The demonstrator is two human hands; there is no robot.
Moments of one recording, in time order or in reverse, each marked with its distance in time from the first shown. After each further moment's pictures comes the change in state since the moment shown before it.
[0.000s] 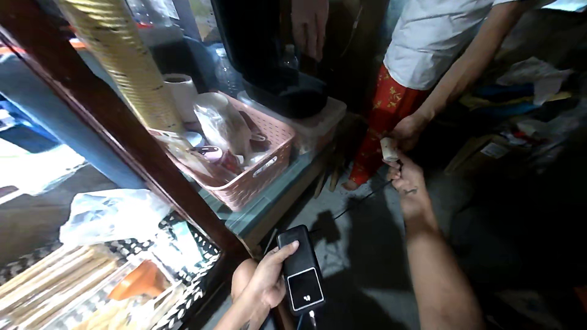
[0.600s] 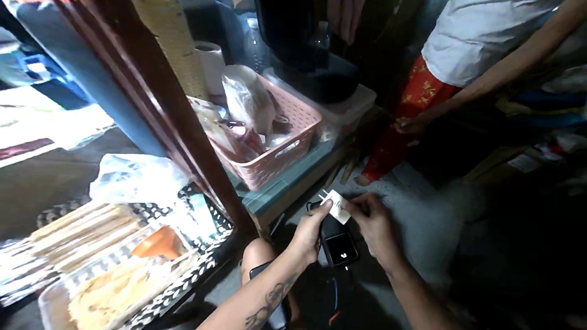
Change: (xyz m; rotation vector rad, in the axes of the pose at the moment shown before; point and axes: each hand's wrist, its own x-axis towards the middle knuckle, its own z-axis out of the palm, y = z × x) left_hand 0.033 0.004 0.042 0.143 -0.052 0.195; right_hand -0.163 0.060 0.063 -0.851 -0.333 -0.257
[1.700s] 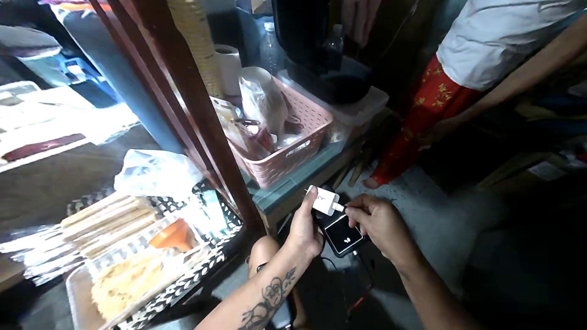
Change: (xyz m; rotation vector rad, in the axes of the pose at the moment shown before) left_hand -0.009 0.020 0.002 -0.340 0.139 0.074; right_hand -0.001 -0.042 -0.008 -0.029 -0.238 -0.006
